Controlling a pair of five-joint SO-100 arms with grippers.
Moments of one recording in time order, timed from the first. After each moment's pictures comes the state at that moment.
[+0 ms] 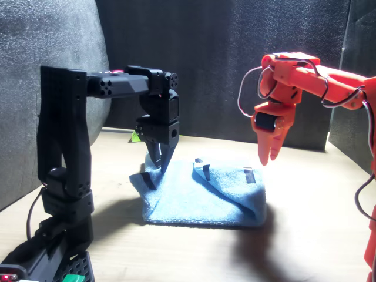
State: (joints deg) arm 0 57.6 72.5 78.2 95.2 92.5; arm 1 115.5 62.1 55.5 107.6 71.0
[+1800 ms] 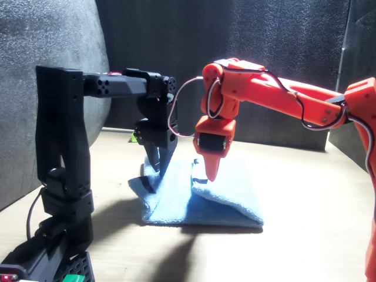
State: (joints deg) arm 0 57.7 73.7 82.4 91.8 92.3; arm 1 158.6 56.9 41.3 110.7 72.5
